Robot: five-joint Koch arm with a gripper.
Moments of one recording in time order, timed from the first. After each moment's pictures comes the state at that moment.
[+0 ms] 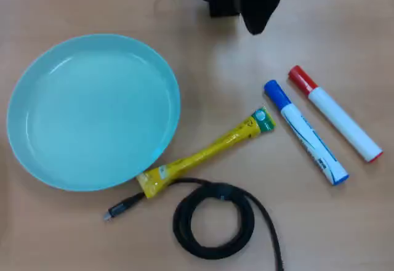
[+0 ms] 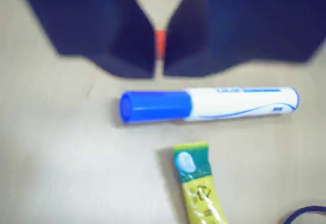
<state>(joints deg) 77.5 128.9 109.0 72.4 0.9</state>
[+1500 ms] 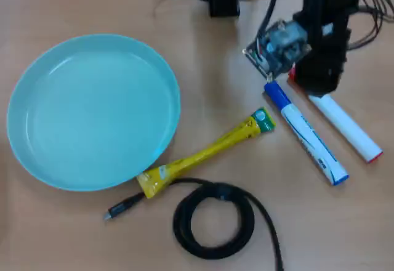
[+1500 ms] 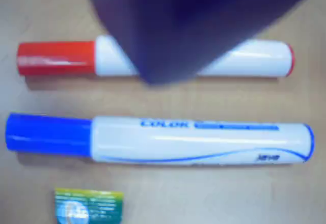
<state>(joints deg) 65.1 74.4 59.2 84.0 53.1</state>
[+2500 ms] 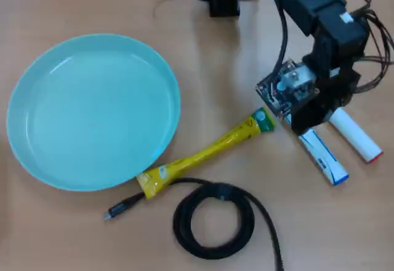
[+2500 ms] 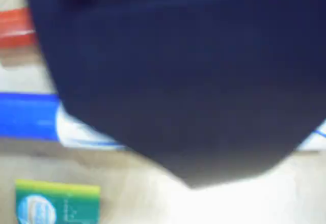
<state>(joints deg) 64.2 62.1 54.1 81.7 80.2</state>
